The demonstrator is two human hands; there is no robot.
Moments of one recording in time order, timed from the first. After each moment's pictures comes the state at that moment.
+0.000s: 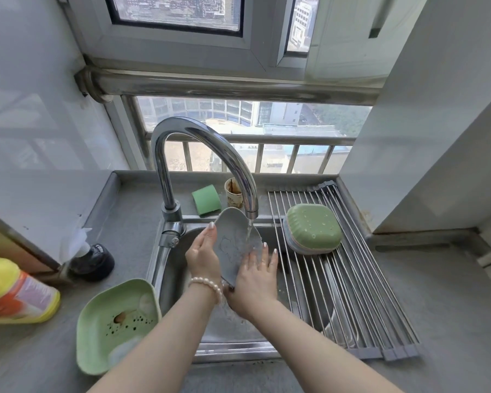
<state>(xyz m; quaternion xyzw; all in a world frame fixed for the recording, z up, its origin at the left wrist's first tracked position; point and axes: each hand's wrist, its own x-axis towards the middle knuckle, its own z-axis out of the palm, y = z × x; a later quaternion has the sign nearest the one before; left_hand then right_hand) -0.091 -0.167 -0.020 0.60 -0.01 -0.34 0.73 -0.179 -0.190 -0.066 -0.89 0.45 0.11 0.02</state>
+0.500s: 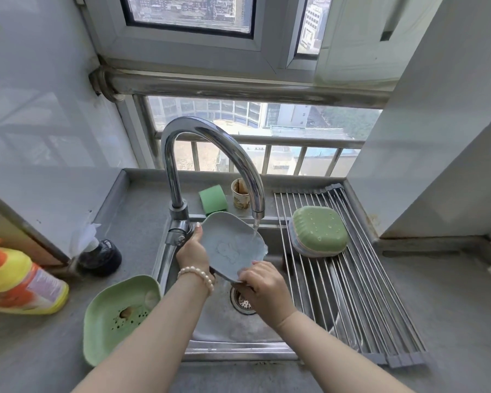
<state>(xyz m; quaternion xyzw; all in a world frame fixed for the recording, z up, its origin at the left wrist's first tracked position) -0.062 -0.163 -0.020 0.62 0.14 -0.36 0.68 -0.205 -0.206 -0.093 -0.90 0.18 -0.38 0.10</state>
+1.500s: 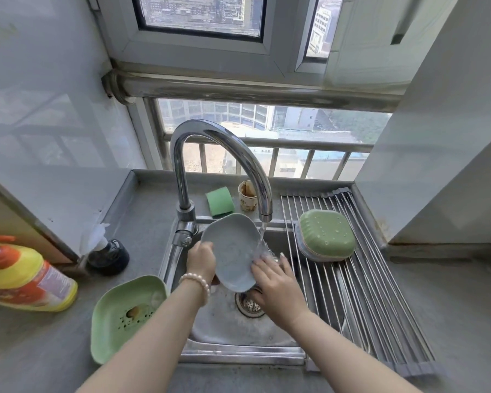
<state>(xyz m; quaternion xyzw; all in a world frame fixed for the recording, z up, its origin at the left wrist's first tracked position) -0.060 -0.156 -0.032 0.73 0.00 -0.37 0.57 -0.220 -0.214 -0.096 -0.95 0.23 -0.21 0.00</state>
